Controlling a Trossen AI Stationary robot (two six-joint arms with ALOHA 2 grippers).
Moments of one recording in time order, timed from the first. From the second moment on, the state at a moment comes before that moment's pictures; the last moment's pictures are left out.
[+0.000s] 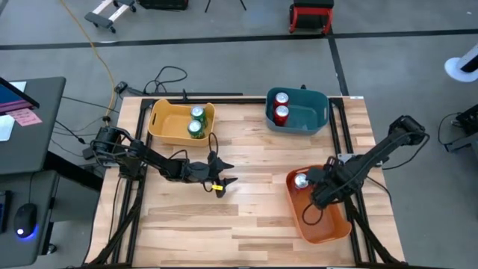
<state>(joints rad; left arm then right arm) -0.17 1.69 0.59 0.73 -0.37 -0.32 0.61 1.29 1.00 -1.36 0.25 1.06</state>
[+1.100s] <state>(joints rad) -0.17 1.69 0.59 0.73 -0.37 -0.32 0.57 1.29 0.98 -1.32 0.15 1.10</state>
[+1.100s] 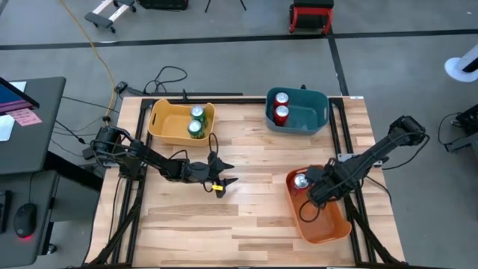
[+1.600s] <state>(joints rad) -0.17 1.69 0.65 0.72 -0.32 -0.23 0.60 1.29 0.98 -1.32 0.18 1.18</state>
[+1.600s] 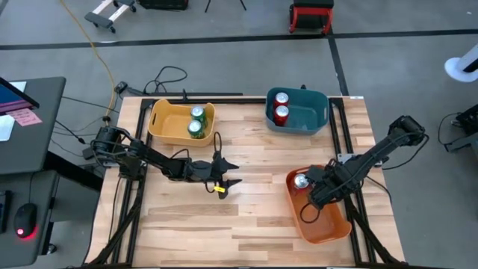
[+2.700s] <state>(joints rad) -0.15 1.69 0.65 0.65 -0.36 -0.27 0.58 1.29 0.86 -1.22 0.23 1.34</state>
